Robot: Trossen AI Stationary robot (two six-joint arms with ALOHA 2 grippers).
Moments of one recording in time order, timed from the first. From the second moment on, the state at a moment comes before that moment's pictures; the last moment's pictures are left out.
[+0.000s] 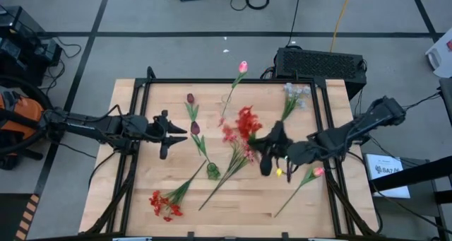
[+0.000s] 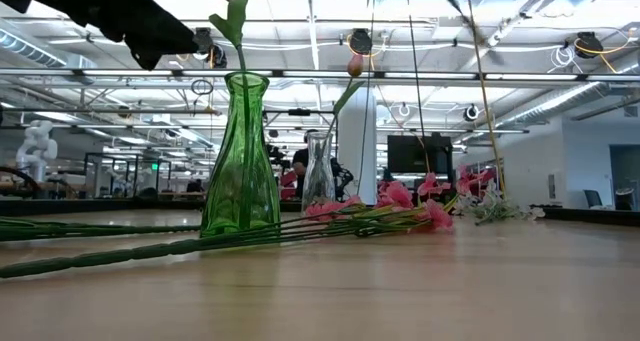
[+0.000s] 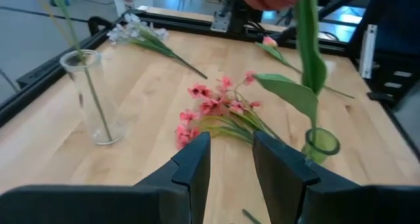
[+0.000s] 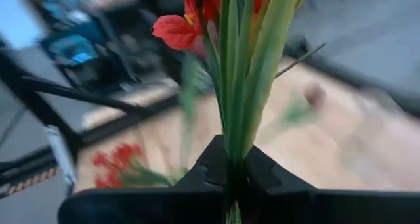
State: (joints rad) left arm -0.12 0.66 0.49 -0.18 -0.16 -0.18; right arm 0.45 1.28 1.06 -0.15 0.71 0.54
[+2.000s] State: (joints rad) left arm -0.12 0.65 0.49 -0.17 -0.16 -0.20; right arm 0.27 1.95 1.06 0.89 0.36 0.19
